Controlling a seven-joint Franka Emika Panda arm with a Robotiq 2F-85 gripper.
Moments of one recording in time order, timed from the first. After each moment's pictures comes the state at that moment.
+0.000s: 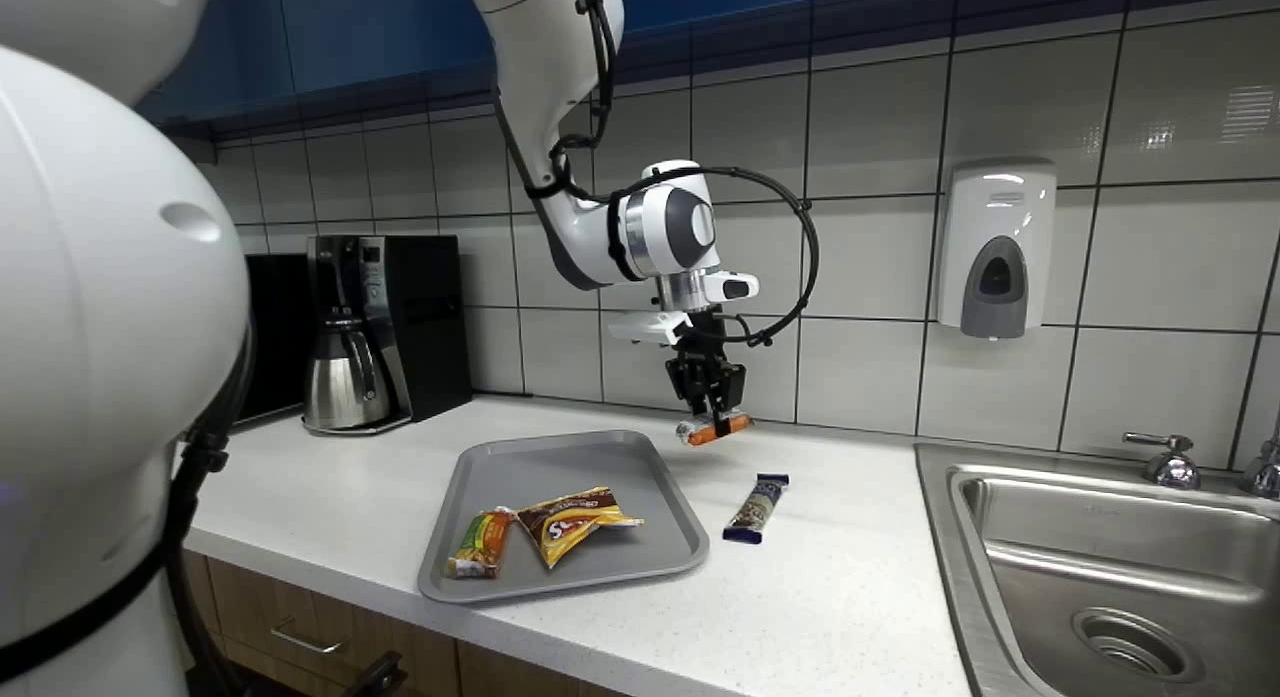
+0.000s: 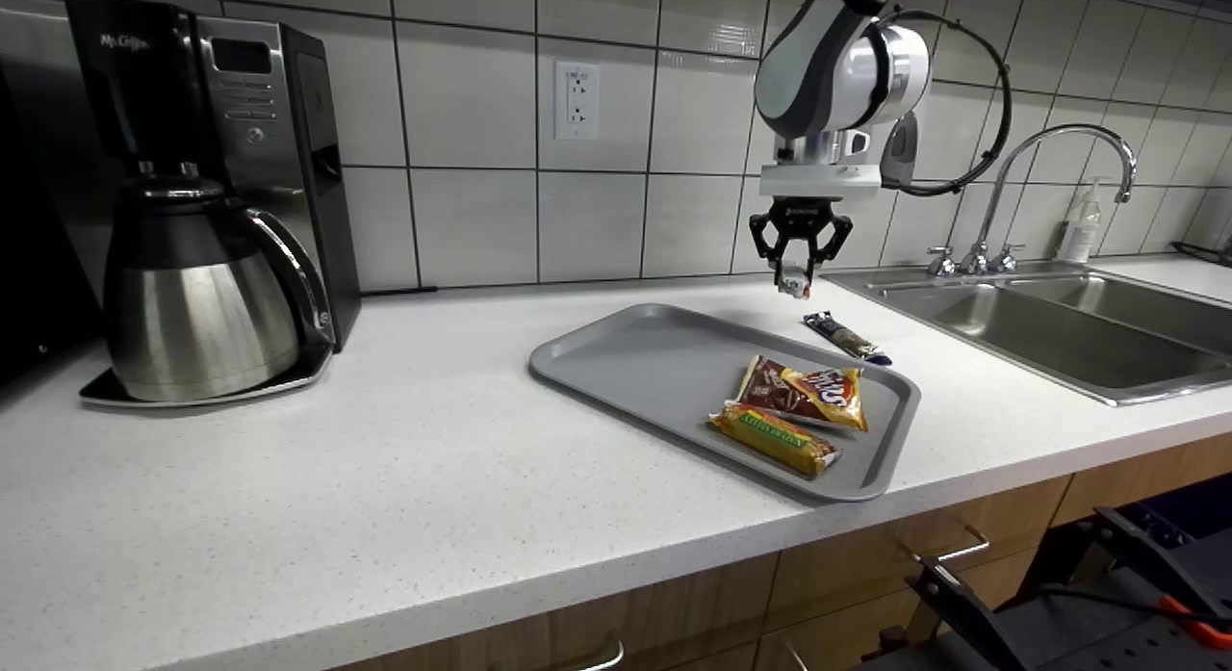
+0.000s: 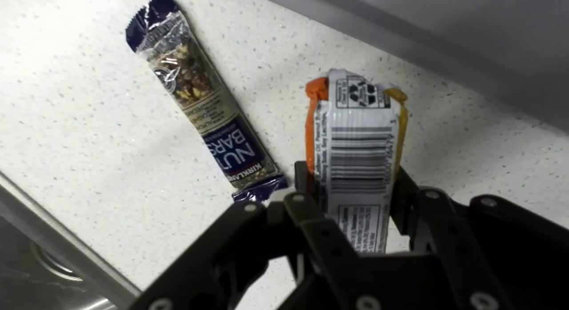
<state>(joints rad) 0.05 0.45 -0.16 -1.99 -0.13 2.52 0.52</state>
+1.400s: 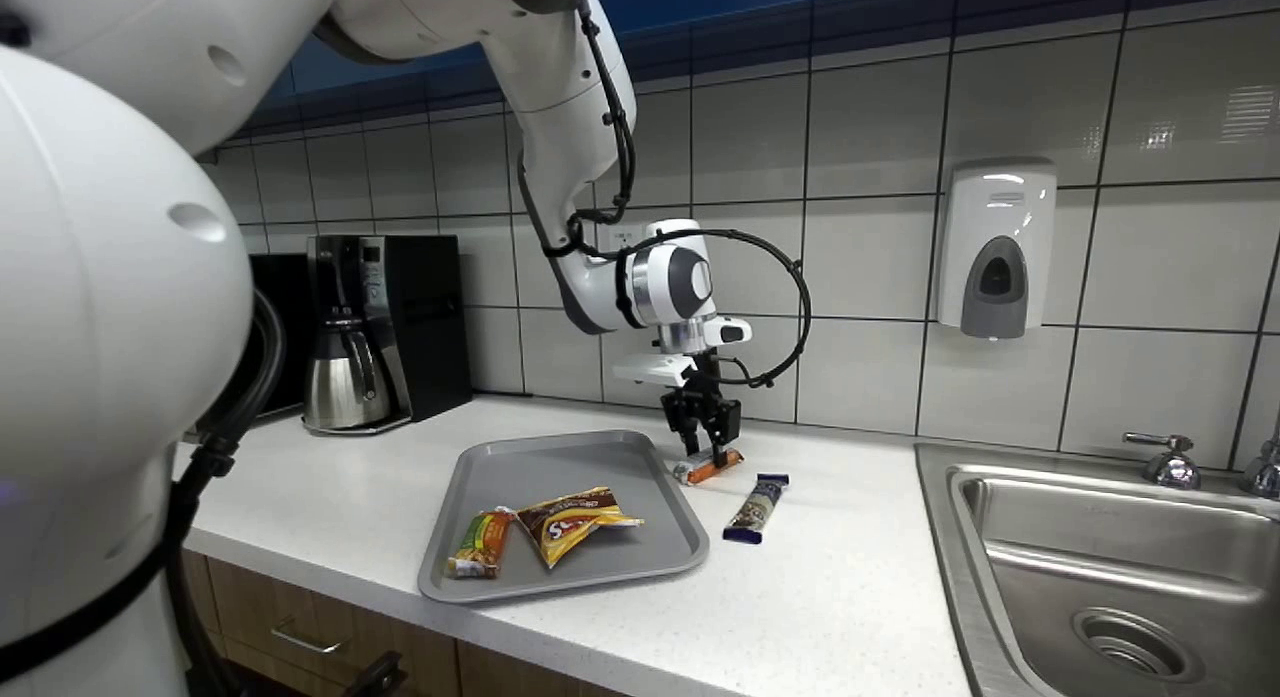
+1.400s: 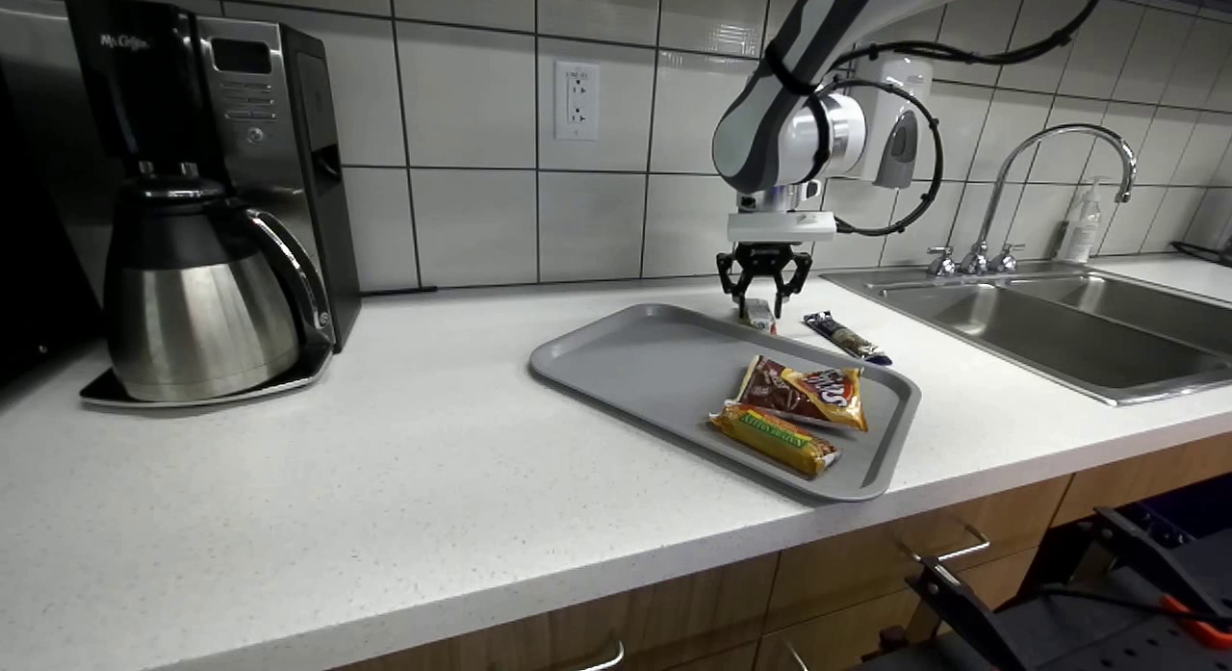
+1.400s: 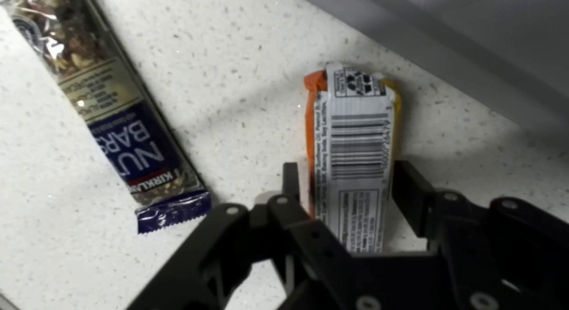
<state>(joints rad) 0.06 0.68 -0.14 -1.78 -0.10 2.51 0.44</state>
